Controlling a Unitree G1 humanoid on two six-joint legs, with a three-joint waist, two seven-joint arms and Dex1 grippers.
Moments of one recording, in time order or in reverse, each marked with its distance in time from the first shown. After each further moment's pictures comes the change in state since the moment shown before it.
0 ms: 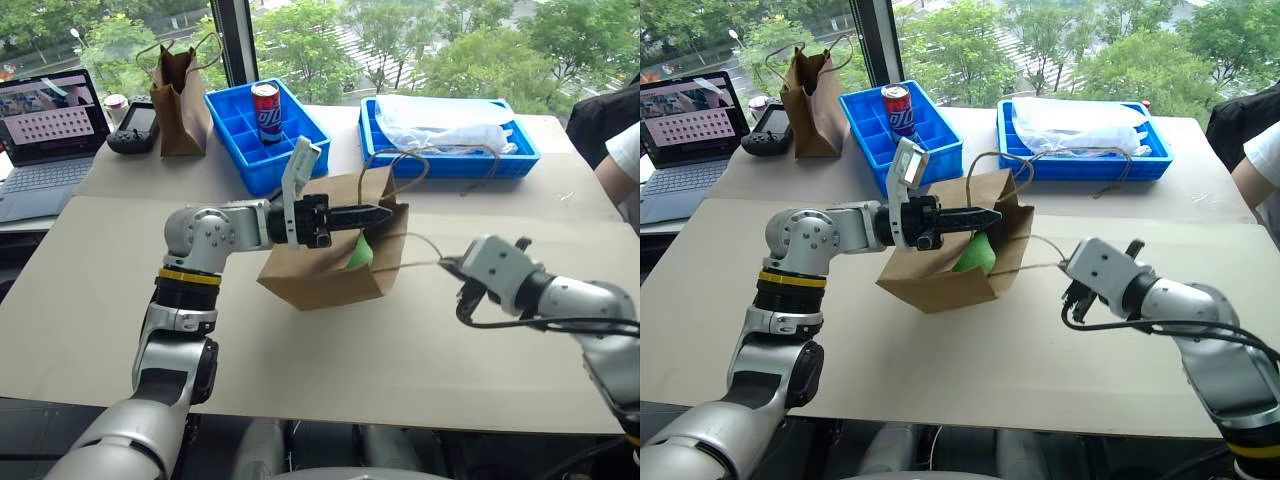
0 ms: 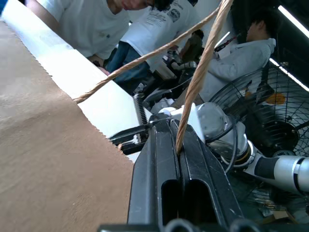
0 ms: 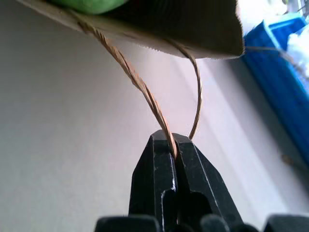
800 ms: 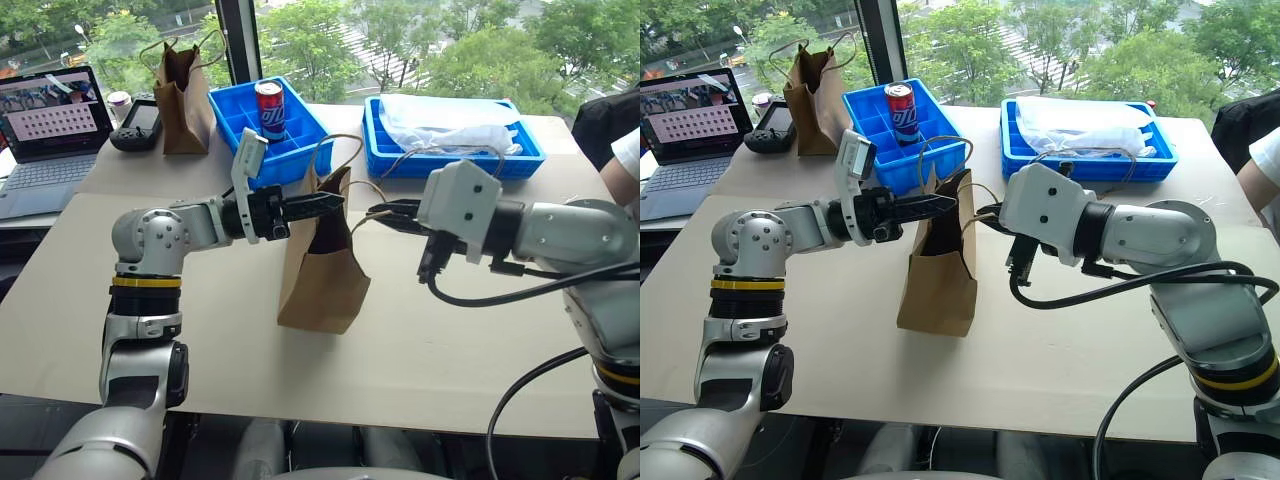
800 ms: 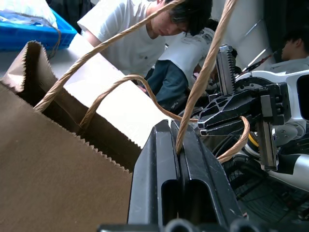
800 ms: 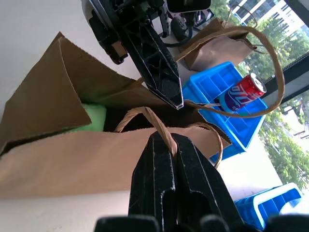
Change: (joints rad) left arm 0.083 0.115 0.092 -0.088 -0.029 0.040 0.002; right arm -0.440 0.103 0.116 -0.140 0.172 0.220 0.137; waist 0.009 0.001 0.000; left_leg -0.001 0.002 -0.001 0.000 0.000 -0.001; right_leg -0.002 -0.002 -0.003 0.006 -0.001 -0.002
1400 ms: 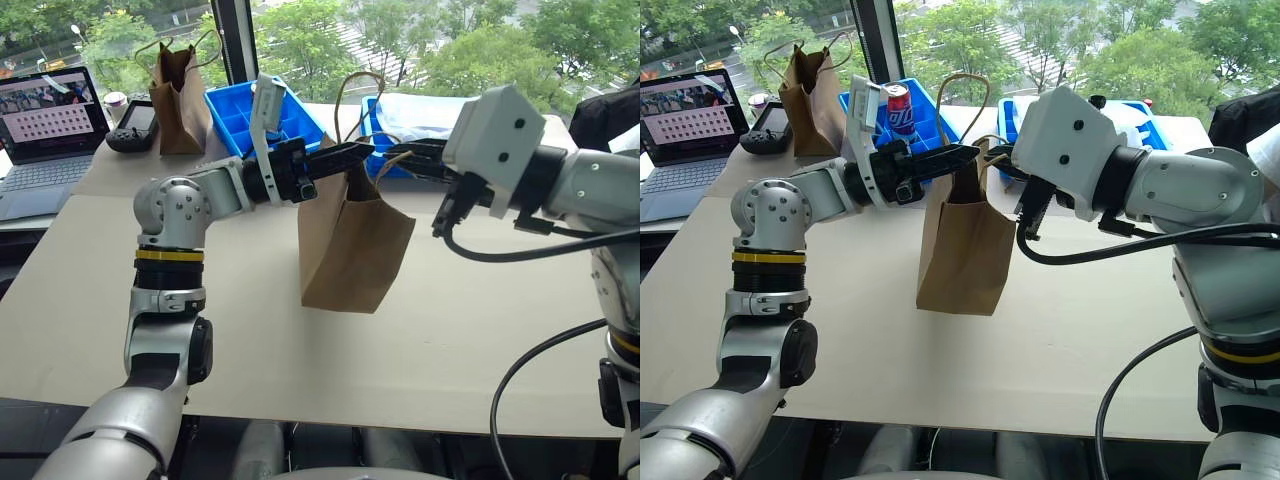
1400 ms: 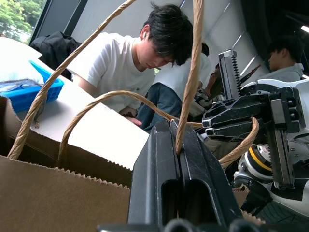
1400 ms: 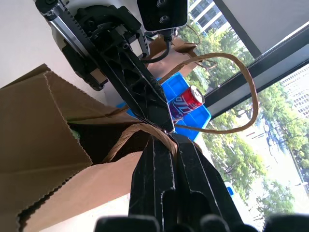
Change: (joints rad) left arm -0.147 -0.069 -0.001 0.091 0.040 -0.092 0.020; right arm -0.094 -0.029 -0.010 -0.030 0.022 0.123 -0.019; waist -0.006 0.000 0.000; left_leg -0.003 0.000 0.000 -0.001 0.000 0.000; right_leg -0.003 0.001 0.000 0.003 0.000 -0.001
